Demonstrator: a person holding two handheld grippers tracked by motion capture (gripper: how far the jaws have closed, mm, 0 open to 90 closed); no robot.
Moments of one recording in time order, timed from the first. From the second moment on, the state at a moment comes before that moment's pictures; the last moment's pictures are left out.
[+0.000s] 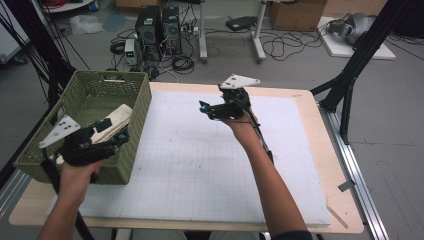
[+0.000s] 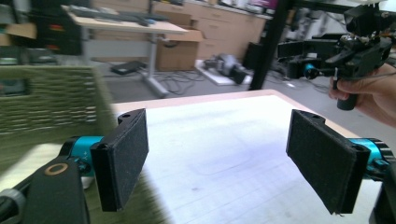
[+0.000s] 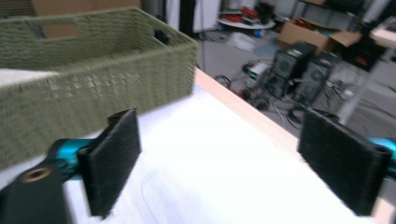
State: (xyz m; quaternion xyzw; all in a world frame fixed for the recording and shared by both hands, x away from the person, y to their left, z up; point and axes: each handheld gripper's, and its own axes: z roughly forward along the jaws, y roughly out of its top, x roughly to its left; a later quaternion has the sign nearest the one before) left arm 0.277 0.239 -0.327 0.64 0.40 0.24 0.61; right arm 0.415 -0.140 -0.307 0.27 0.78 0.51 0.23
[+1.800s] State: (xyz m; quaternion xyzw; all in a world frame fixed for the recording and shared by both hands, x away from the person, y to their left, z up) left arm 0.293 0.131 -0.404 0.73 0.32 0.18 0.57; right arm 0.284 -0.309 -0.407 0.41 0.73 0.46 0.29
